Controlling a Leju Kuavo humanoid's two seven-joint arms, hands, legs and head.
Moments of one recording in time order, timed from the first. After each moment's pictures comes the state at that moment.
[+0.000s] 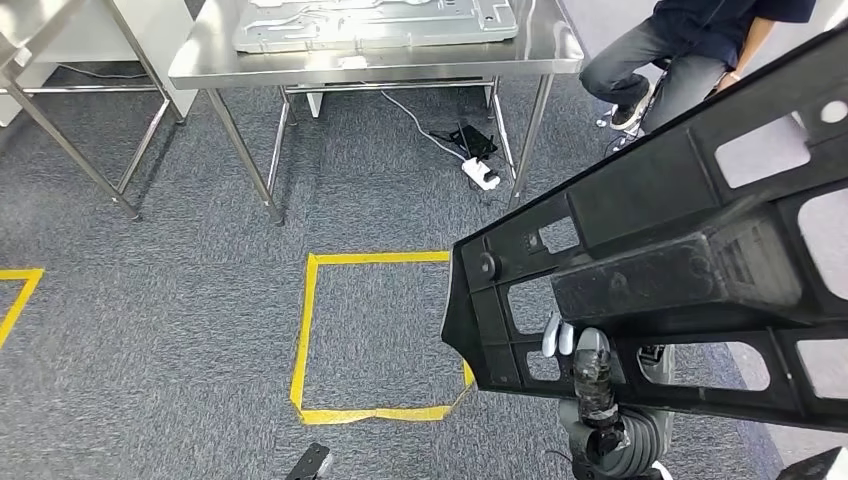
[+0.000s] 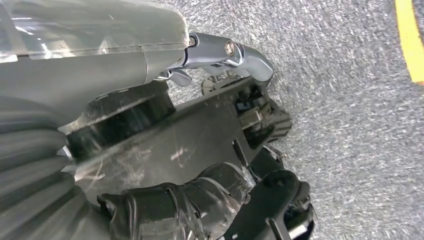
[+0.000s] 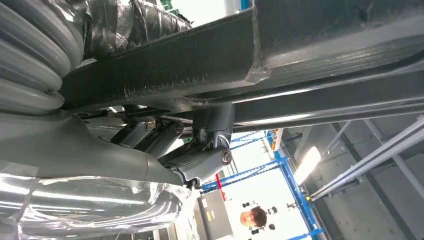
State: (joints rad) left arm -0.11 0.04 -0.95 -0.22 0.84 0.27 -0.30; right arm 0.00 -0.13 0.62 -1.98 -0.24 -0.54 -0.57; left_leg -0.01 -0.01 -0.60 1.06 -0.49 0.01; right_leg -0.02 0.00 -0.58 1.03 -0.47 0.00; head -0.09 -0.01
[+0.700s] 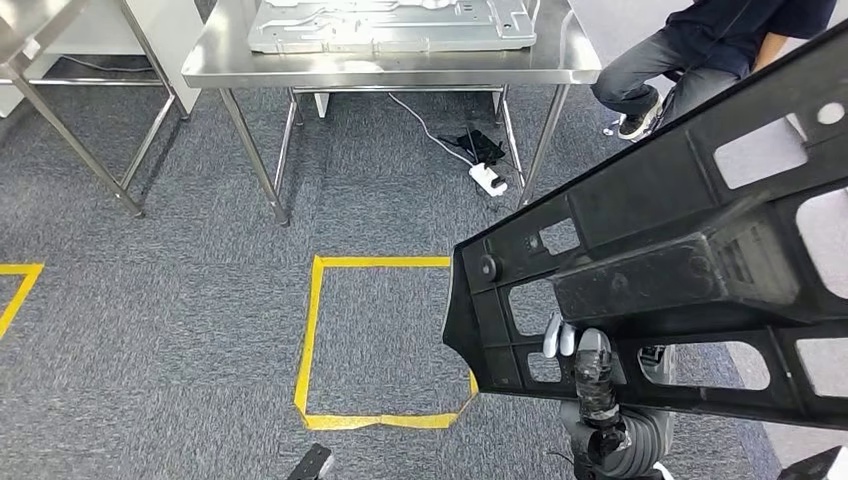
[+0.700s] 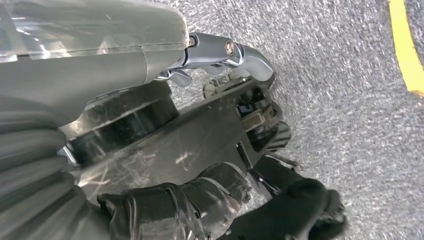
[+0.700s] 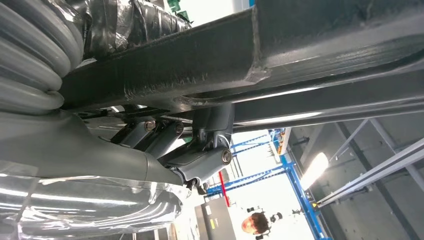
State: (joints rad) left arm -0.11 0.04 -0.96 -0.22 0.84 0.26 -0.30; right arm 0.00 -0.14 0.62 -1.98 -0.25 -0.54 -0.57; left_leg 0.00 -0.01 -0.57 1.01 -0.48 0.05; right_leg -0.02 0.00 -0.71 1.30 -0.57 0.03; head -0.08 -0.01
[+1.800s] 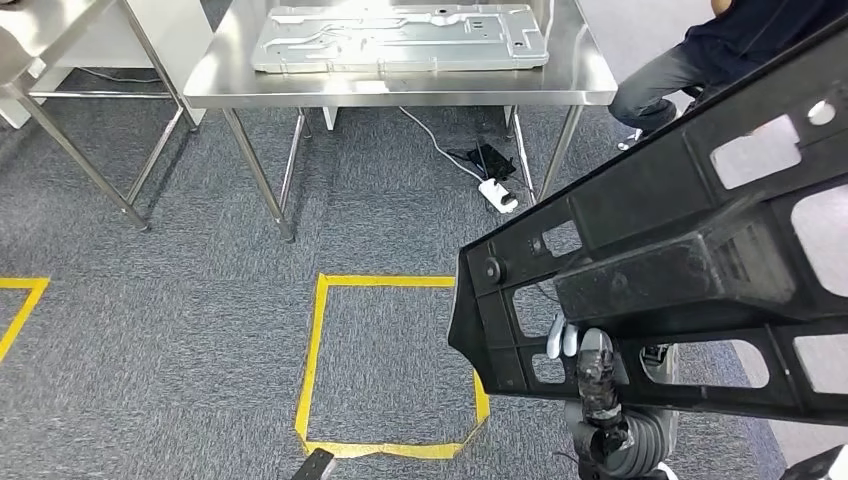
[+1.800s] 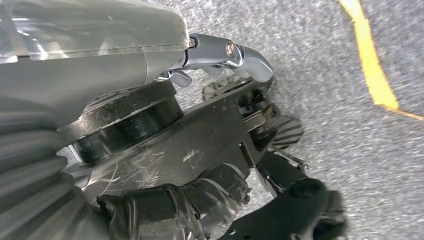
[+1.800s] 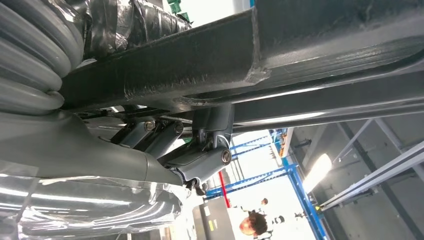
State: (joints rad) left arm -0.11 0.04 -0.97 -0.22 0.84 0.26 -0.29; right arm 0.00 -0.15 0.61 -1.98 -0.25 -0.54 -0.55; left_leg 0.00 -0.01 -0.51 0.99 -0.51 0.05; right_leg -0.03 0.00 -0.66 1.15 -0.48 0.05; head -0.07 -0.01
